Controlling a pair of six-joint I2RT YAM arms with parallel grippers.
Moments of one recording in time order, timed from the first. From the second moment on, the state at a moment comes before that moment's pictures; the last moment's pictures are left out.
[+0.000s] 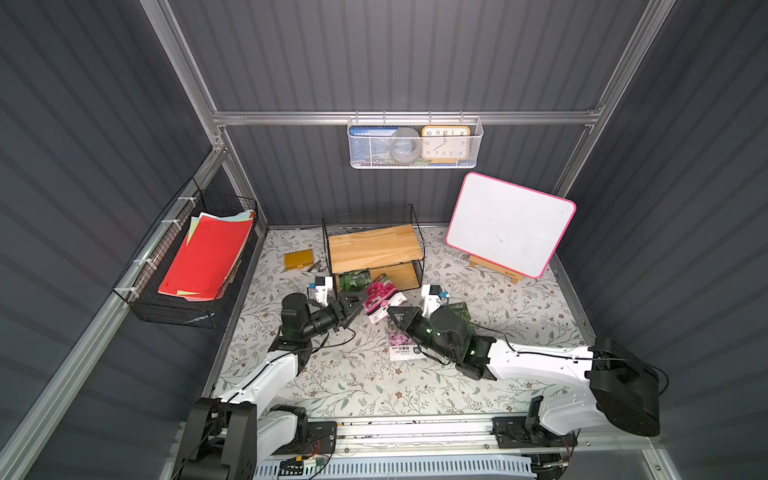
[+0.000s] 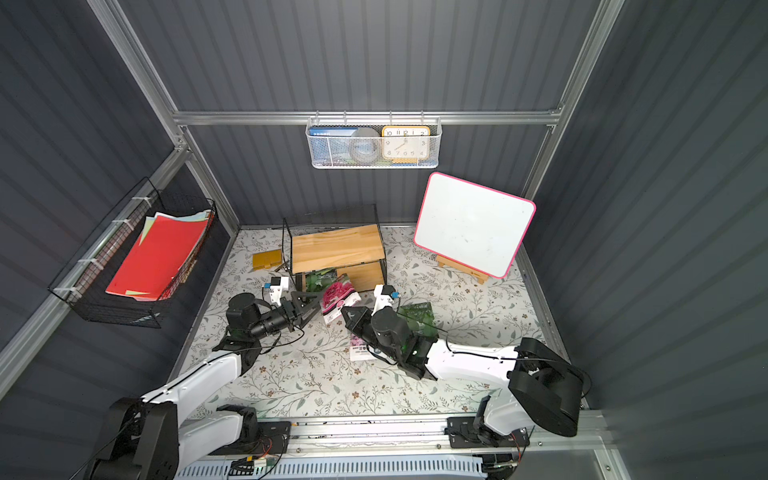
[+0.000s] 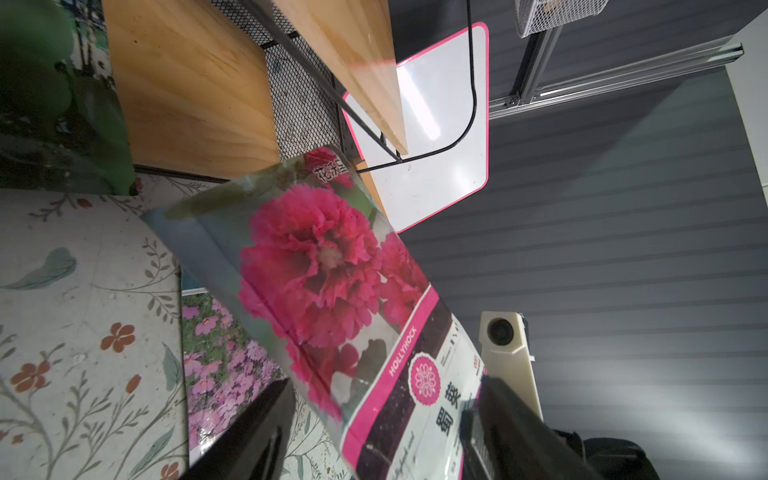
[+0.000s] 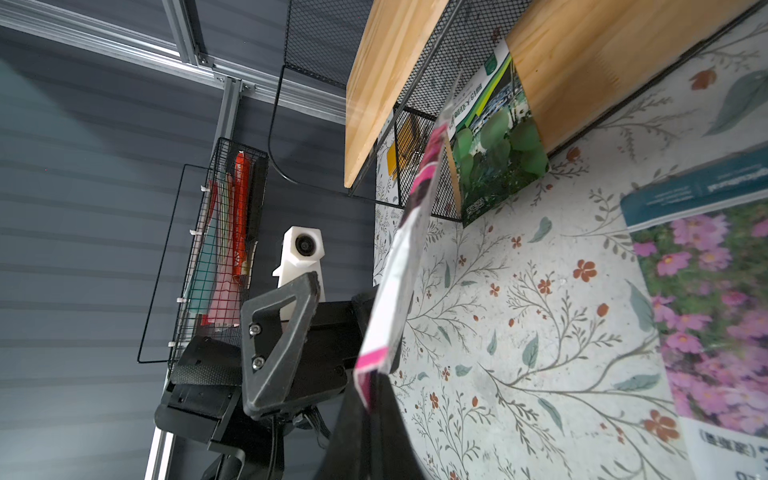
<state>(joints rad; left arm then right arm) -0.09 1.13 0.39 0.50 0.86 -1.11 1.04 1.41 0.71 0.49 0.19 1.33</state>
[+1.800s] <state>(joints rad) -0.09 1.11 0.34 0.63 0.77 -1.27 1.11 1.41 0.76 0.47 0.23 1.24</state>
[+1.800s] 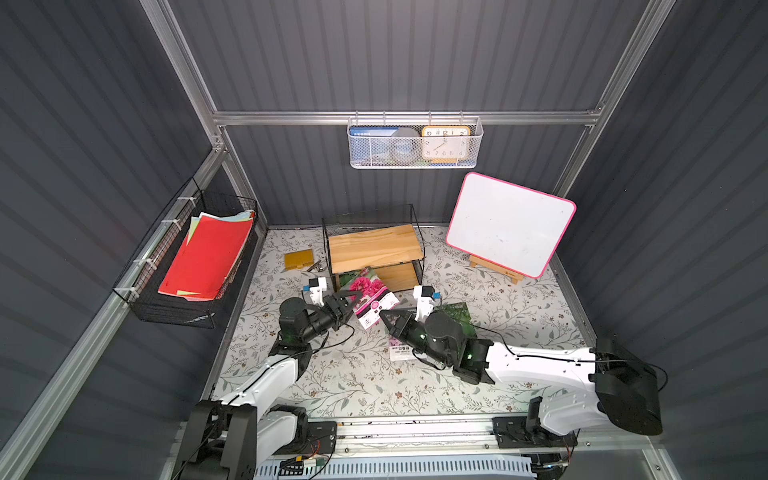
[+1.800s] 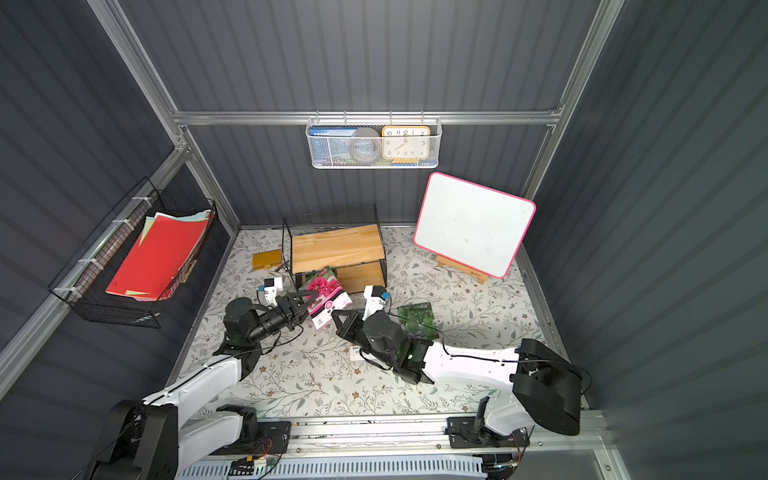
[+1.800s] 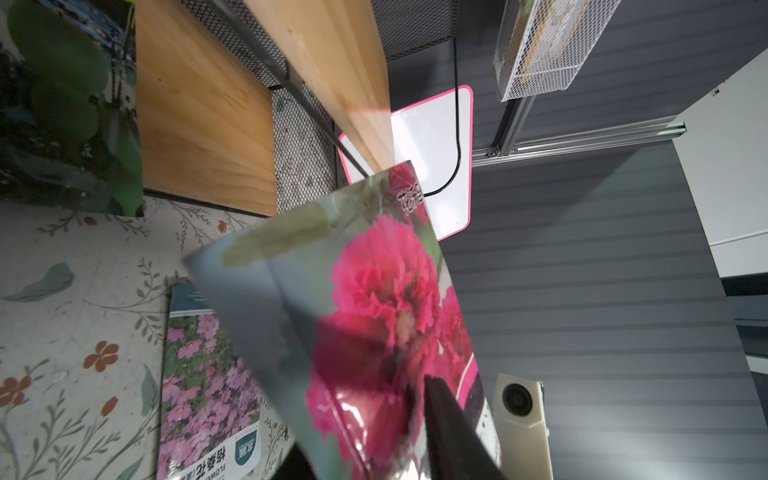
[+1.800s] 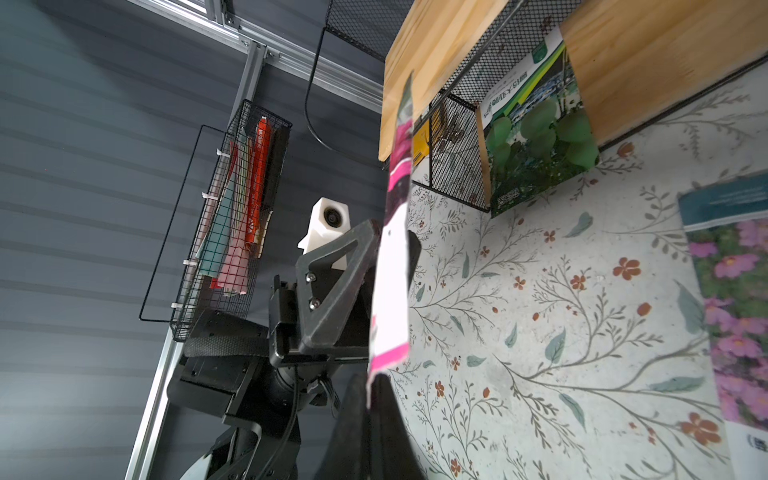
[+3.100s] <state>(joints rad) -0.09 1.12 0.57 0.10 0.80 -0.88 1.00 0.77 0.61 0.12 0.34 1.05</state>
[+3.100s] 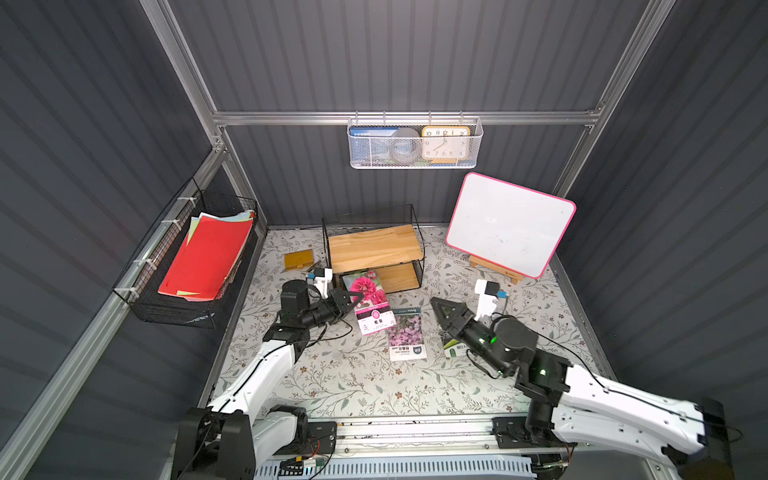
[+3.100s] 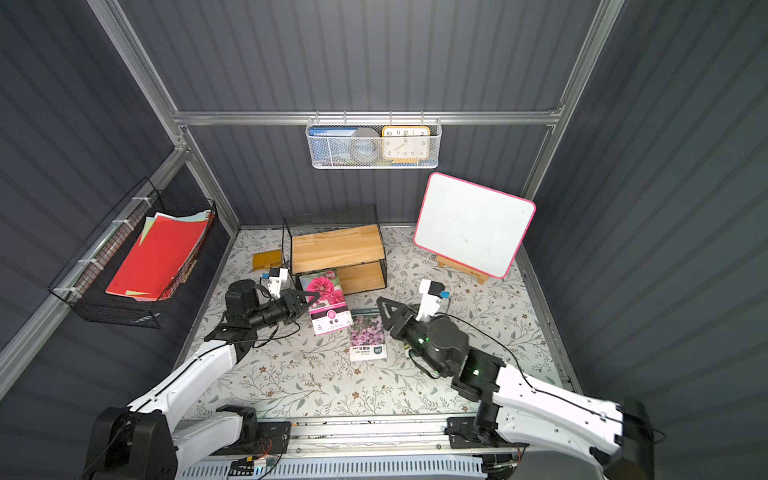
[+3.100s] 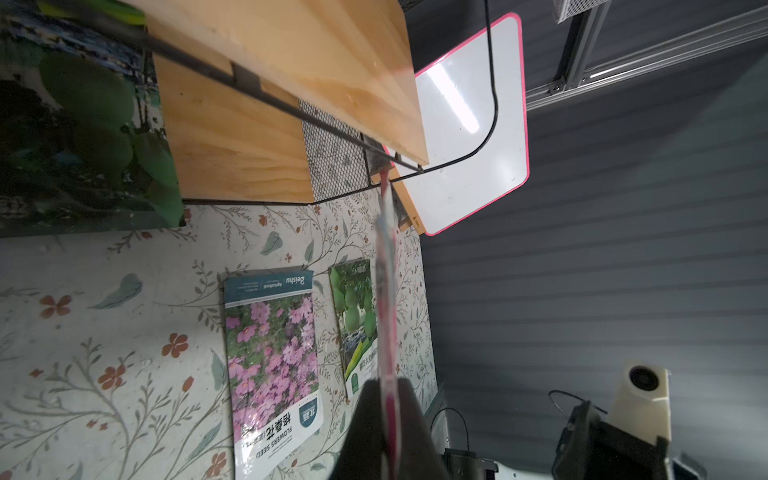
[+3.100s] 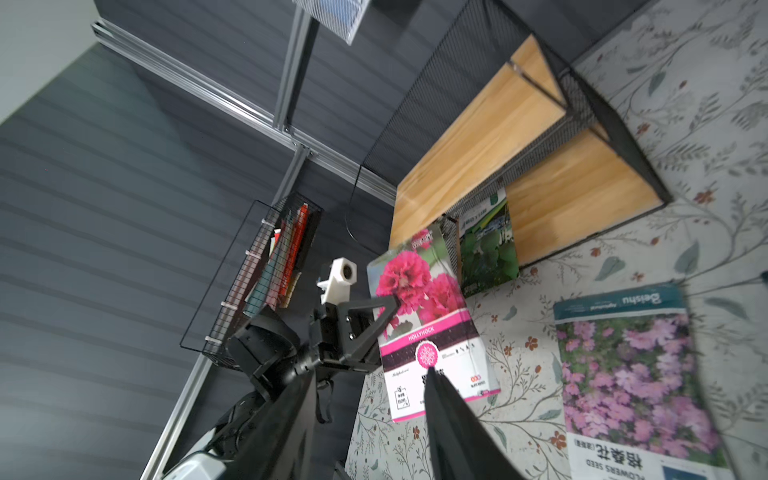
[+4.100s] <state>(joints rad) -0.09 1.06 0.44 -0.26 0.70 -0.71 0.60 0.54 0.64 -0.23 -0.20 0.75</state>
